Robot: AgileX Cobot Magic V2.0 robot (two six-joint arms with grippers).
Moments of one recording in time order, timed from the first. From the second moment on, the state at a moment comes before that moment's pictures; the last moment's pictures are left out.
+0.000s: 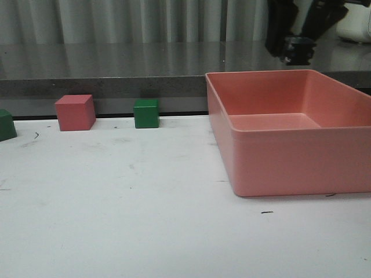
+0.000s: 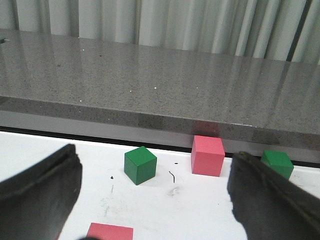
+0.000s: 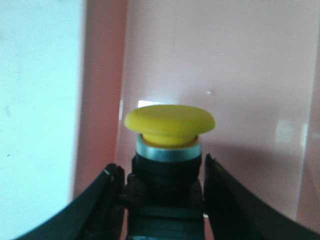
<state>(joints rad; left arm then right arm) 0.07 0.45 -0.41 -0.10 0.15 0.01 0.29 1.79 -1.73 0.09 1.11 0.15</state>
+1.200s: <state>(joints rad) 0.05 0.45 -0.41 -0.10 0.15 0.01 0.78 2.35 -2.08 0.14 1.03 0.53</state>
